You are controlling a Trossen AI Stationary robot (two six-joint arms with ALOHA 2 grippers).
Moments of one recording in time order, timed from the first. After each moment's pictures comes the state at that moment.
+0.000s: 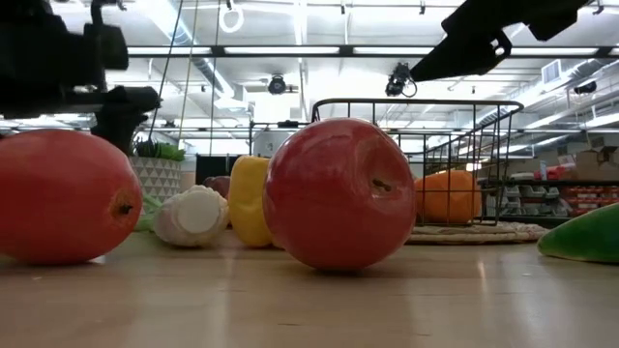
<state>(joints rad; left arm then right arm) -0.62 1.62 0.91 -0.77 -0.32 0.00 0.62 1.50 0.82 0.02 0.60 0.35</state>
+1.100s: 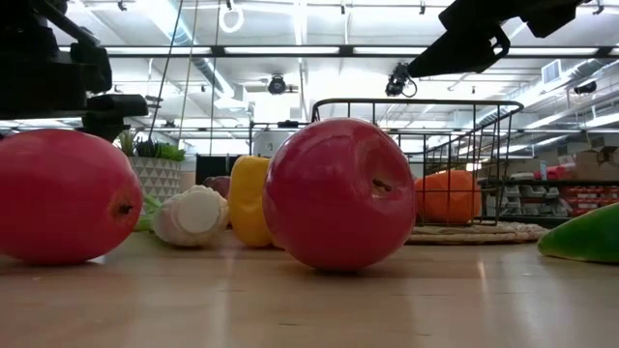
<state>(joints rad) -0.61 1.62 0.92 -0.92 -0.31 0.01 0.62 1.50 0.82 0.04 0.60 0.34</state>
